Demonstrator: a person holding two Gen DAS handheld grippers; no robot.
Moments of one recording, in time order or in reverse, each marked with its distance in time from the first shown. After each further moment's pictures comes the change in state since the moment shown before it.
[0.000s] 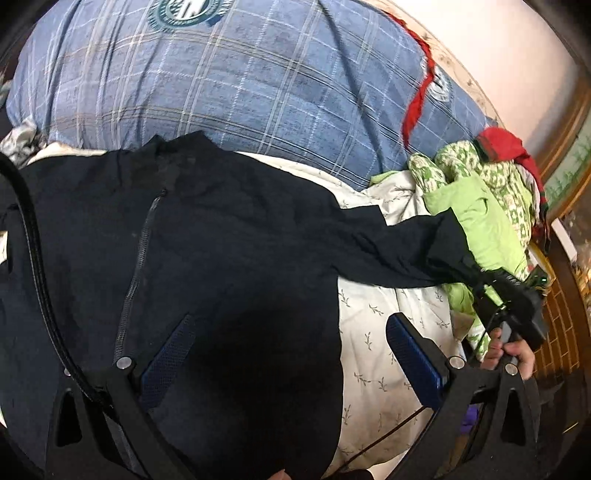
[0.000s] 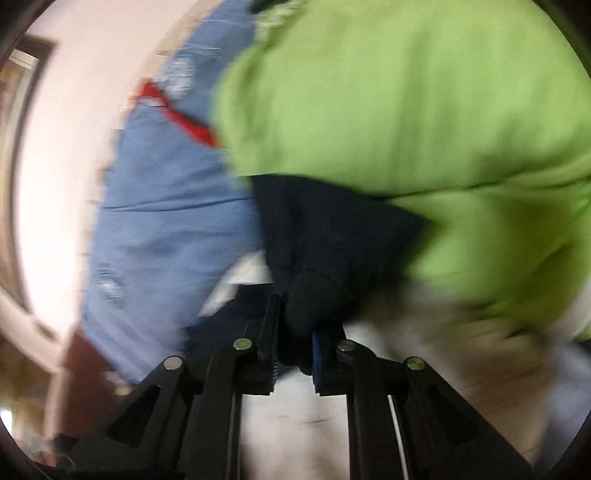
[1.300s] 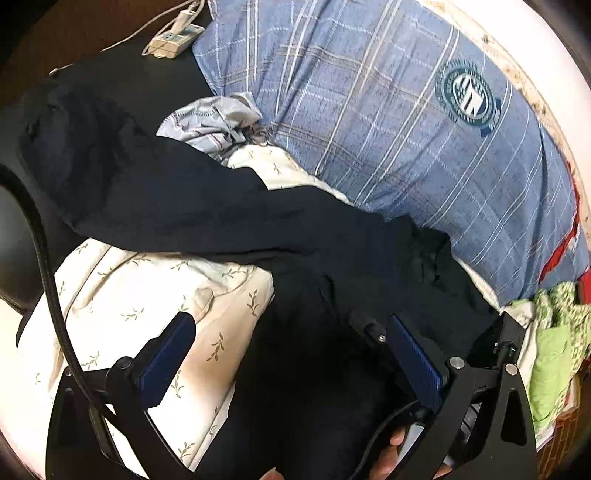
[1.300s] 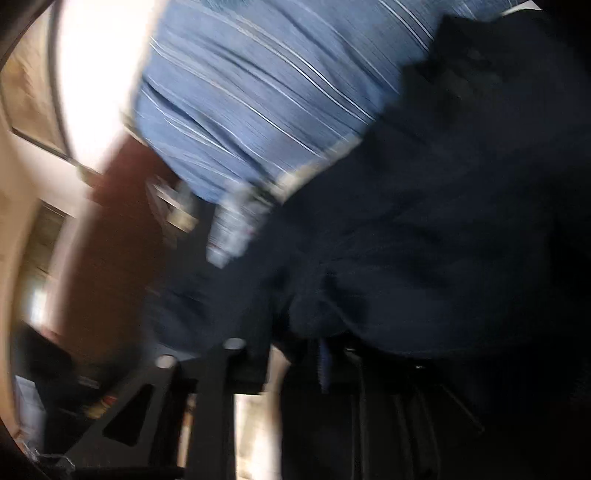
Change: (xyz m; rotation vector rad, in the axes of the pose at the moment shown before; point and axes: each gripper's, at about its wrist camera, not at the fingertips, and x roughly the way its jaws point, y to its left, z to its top) left arm -0.093 0.294 0.063 -0.357 -0.088 0.314; right arm 0.277 0.271 -0.356 -0.228 0.591 0.094
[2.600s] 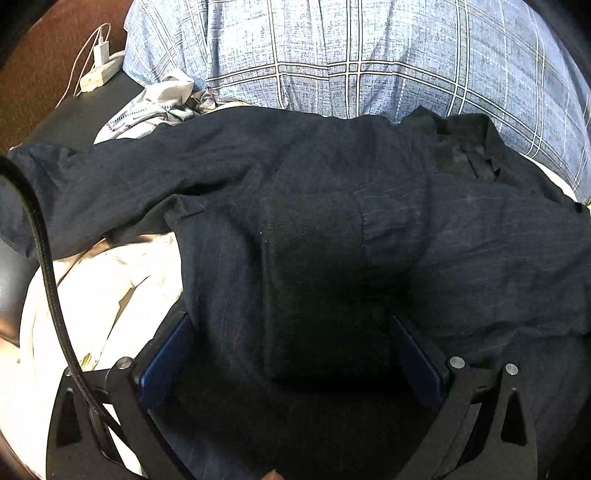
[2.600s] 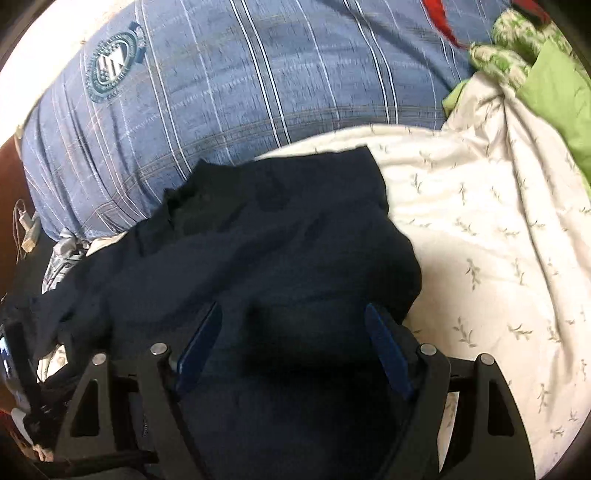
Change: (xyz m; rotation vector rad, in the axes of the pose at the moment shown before) left arm 0.104 -0.082 -0.060 0.308 0.039 0.297; right arm -0.194 -0.102 0.047 -0.190 -0.284 -0.567
